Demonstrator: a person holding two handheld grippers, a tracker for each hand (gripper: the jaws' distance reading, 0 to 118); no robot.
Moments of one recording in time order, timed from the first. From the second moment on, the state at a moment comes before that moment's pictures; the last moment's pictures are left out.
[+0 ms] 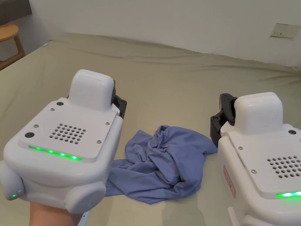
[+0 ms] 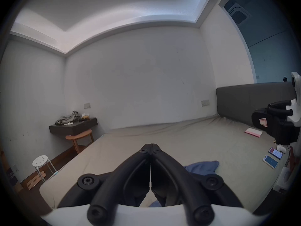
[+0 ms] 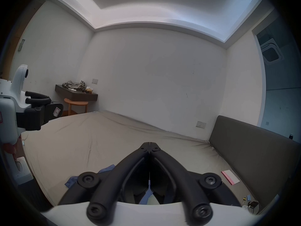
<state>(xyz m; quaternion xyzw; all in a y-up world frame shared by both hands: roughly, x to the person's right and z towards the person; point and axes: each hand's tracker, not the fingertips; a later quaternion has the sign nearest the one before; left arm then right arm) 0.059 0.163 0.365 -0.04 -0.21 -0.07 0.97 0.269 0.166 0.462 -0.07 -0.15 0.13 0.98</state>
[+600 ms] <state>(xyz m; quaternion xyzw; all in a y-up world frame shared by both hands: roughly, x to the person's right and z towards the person) 0.043 -0.066 0.248 -0.42 -0.17 -0.08 0.89 0.343 0.076 0.460 -0.21 -0.15 0.10 0.96</state>
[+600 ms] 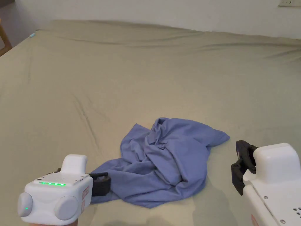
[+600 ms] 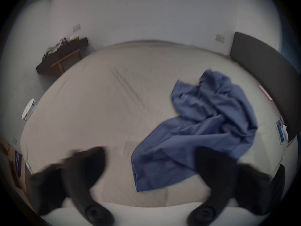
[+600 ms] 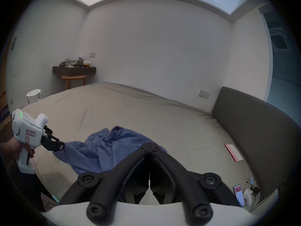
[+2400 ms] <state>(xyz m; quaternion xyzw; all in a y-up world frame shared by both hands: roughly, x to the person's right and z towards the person) 0.008 0.007 0.276 -0.31 -0.19 -0.02 0.93 0.476 -0.019 0.258 -0.37 -0.11 0.03 0.92</state>
